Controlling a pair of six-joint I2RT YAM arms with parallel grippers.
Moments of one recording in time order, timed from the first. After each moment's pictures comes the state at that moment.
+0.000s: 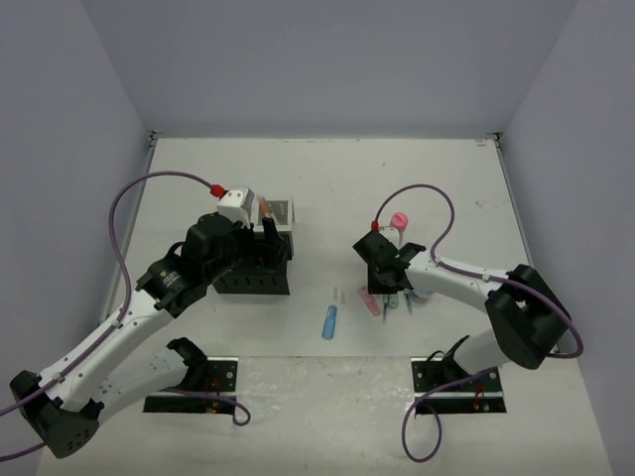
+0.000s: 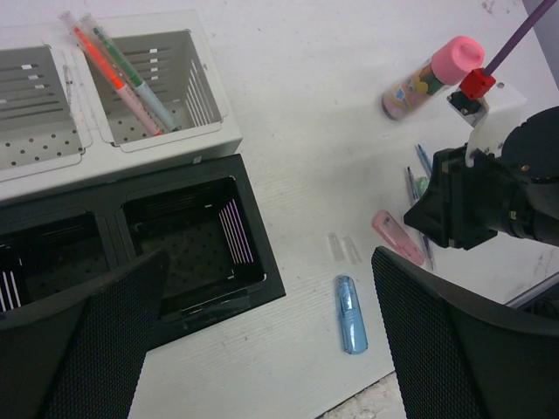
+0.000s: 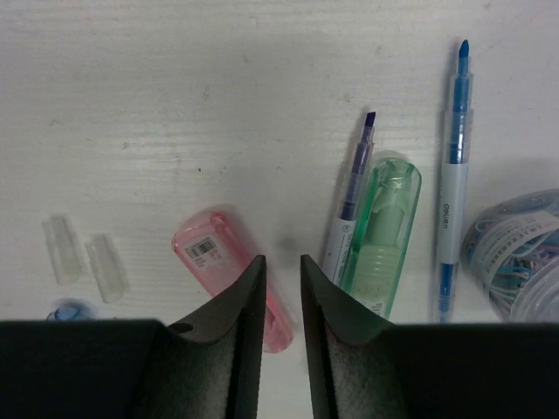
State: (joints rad) left arm -0.66 0.86 0.86 -0.48 -0.12 -0.46; right arm 0.74 1.48 0.81 -0.58 0.27 0.73
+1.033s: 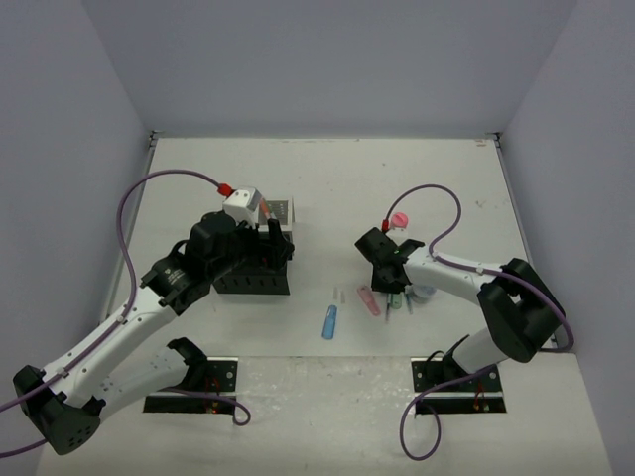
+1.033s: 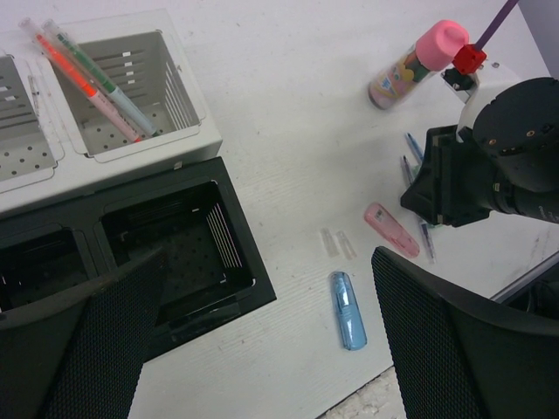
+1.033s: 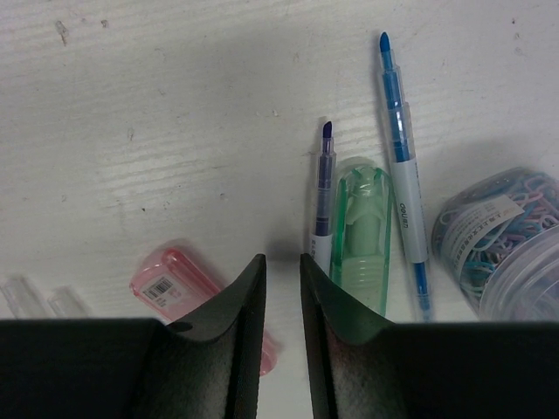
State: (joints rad) left arm -0.66 0.89 0.85 -0.45 -0.06 -0.42; right arm 0.71 1.52 0.81 -0.62 0.33 0.84
